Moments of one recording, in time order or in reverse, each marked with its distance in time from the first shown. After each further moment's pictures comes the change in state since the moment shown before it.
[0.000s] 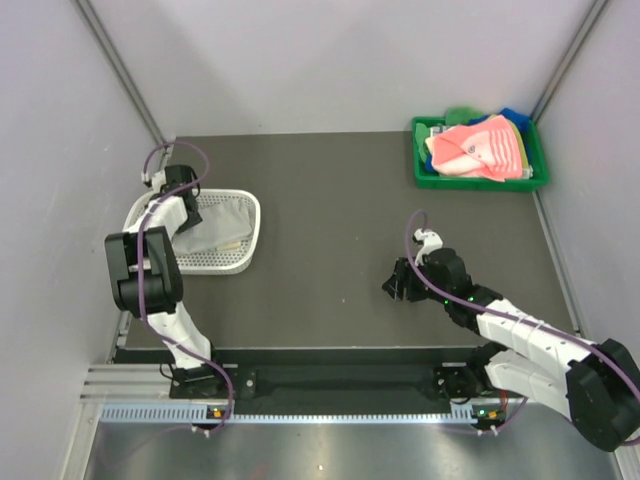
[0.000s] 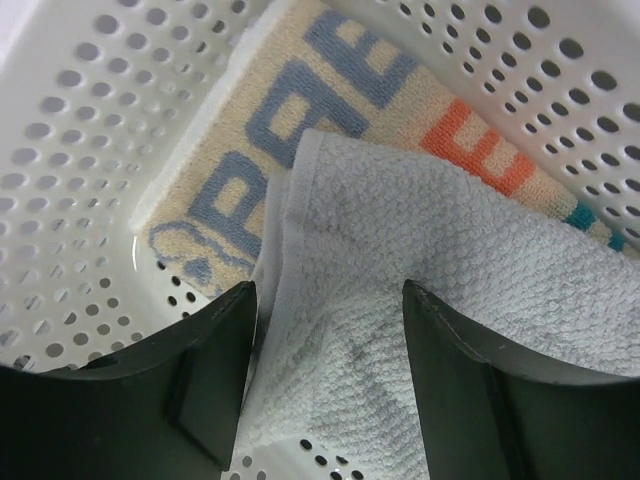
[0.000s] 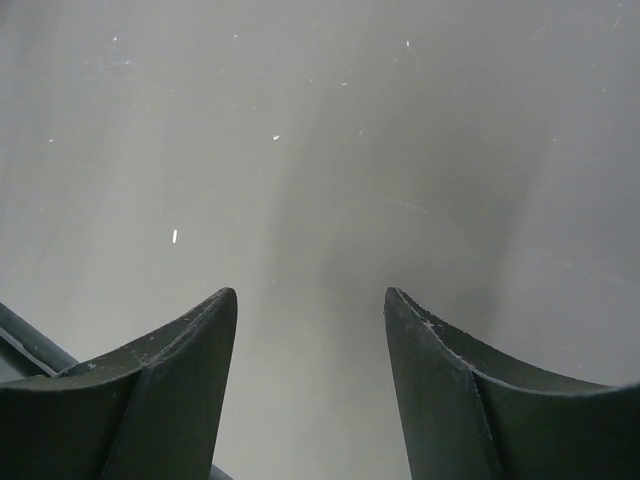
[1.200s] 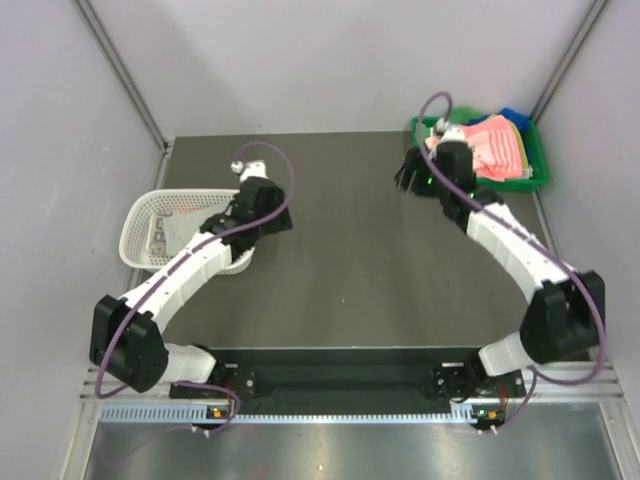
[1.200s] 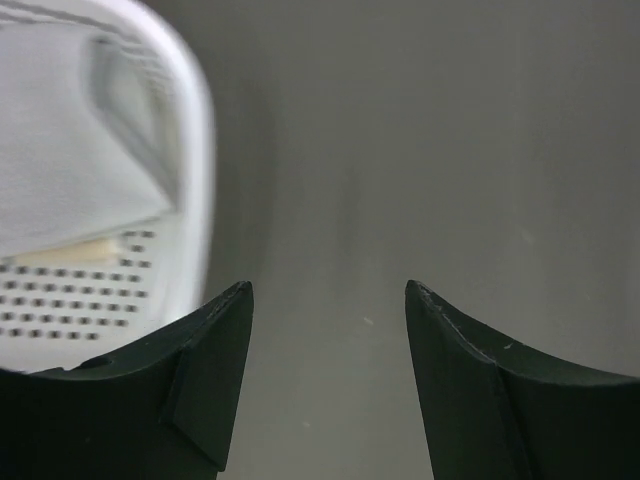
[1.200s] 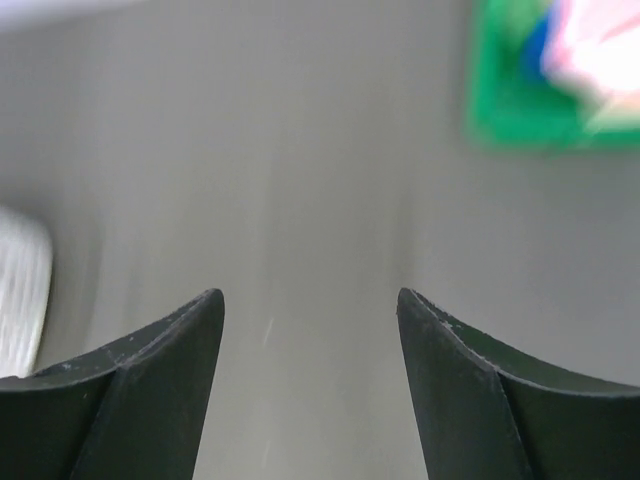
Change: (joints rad) left arm -0.587 -0.445 -0.158 0.014 0.188 -0.127; right arm -0.183 0.389 0.721 -0.204 0.160 -0.045
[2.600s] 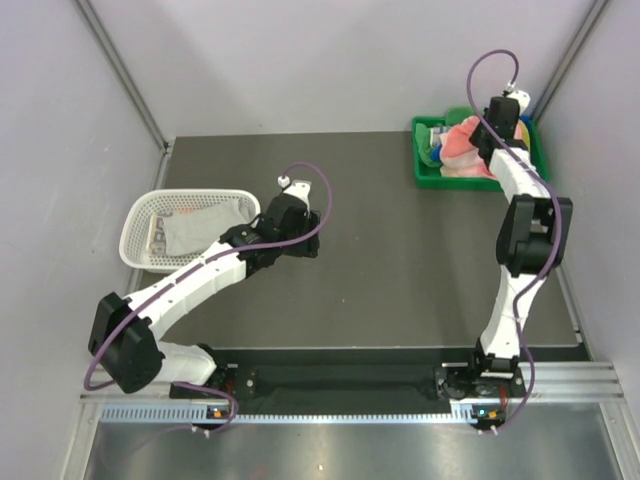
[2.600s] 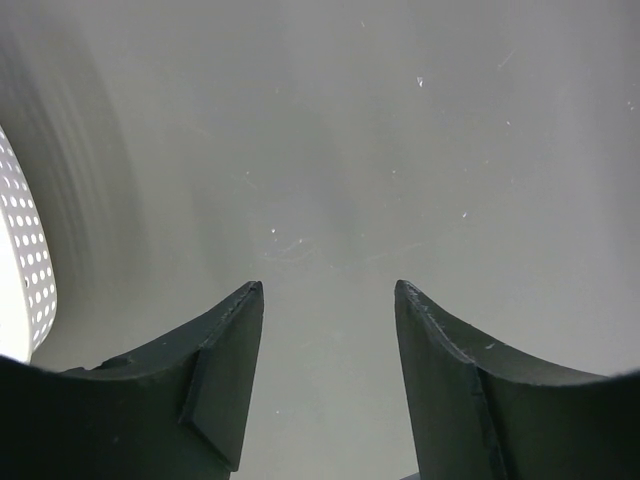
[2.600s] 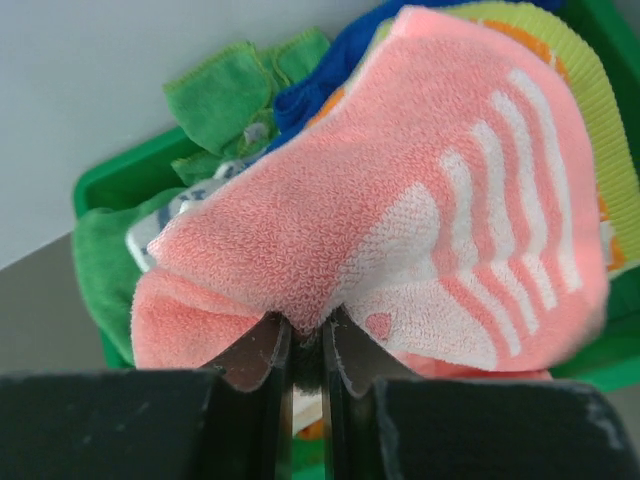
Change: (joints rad) left arm -0.295 -0.020 -0.003 -0.063 0.119 0.098; right arm -0.464 0.781 0.746 0.057 0.132 -0.058
